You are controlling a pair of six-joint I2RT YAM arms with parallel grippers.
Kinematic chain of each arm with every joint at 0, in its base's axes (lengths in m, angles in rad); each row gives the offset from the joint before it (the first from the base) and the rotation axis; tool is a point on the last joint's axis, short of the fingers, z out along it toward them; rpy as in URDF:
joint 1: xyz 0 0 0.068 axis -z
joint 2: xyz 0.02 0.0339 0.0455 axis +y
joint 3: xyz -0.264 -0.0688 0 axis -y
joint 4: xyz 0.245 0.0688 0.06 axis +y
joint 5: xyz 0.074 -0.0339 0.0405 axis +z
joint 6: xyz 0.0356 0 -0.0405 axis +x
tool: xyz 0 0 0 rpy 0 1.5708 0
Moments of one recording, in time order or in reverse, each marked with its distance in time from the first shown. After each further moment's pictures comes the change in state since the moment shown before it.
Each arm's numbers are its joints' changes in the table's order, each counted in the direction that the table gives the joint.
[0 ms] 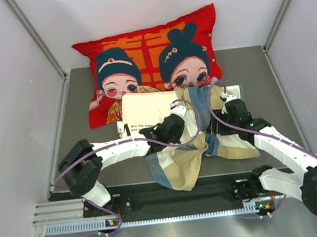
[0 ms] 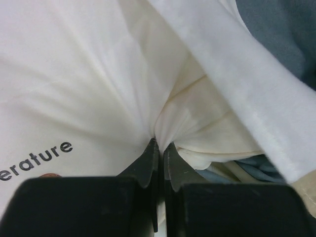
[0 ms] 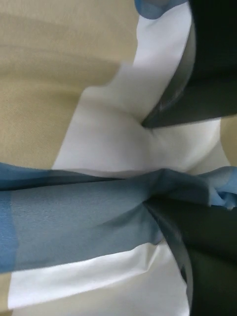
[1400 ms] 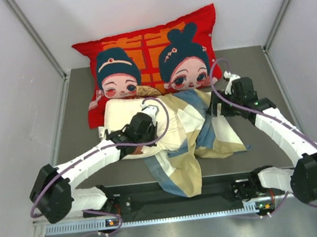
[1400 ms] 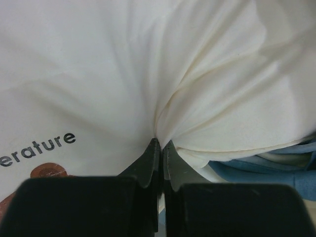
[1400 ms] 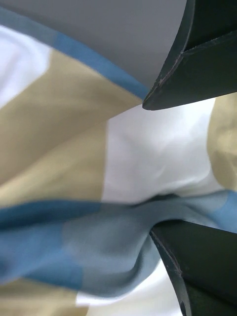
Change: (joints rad) left arm -0.225 -0.336 -0.179 0.190 -0.239 0.019; right arm 0.149 0.128 0.232 0.101 0.095 -0.137
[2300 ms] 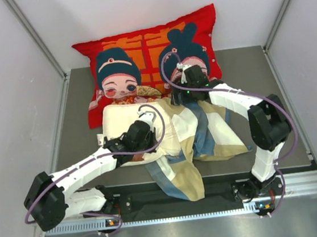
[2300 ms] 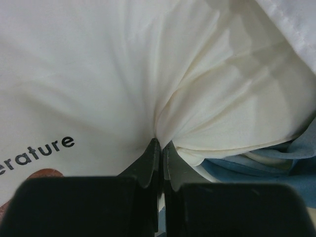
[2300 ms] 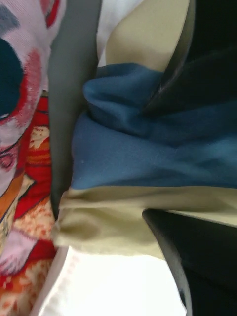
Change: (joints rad) left arm 0.045 -0.101 -0.123 -0.060 0.000 -0.114; right arm -0.263 0.619 0.494 -0.184 -0.021 0.005
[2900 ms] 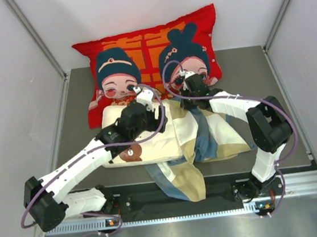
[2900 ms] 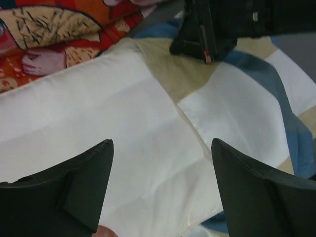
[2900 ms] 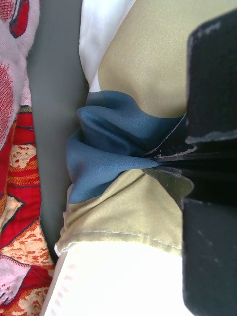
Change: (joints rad) left arm -0.003 -0.009 0.276 0.035 0.115 0.165; right arm -0.032 -0.004 -0.161 -0.143 -0.106 0.017
